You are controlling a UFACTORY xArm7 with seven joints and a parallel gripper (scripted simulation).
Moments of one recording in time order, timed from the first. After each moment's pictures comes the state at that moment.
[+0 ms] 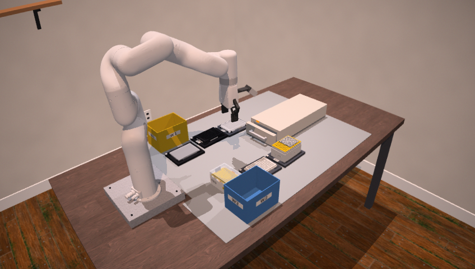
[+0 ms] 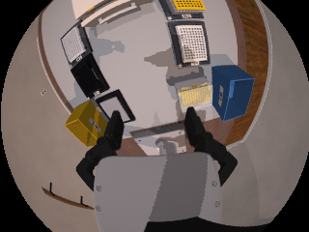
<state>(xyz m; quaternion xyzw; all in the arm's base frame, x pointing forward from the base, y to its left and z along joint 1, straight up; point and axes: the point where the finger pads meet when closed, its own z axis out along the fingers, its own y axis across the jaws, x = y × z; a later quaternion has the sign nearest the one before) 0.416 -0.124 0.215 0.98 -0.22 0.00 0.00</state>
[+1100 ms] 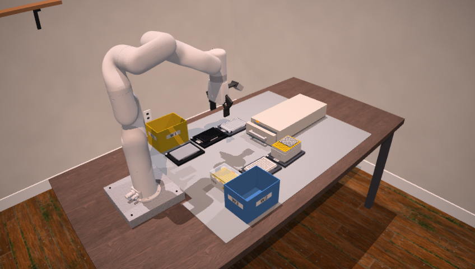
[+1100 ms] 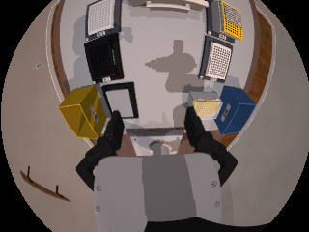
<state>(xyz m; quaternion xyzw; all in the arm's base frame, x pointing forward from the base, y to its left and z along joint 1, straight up) 0.439 -0.048 0.202 1.00 -0.08 0.00 0.00</state>
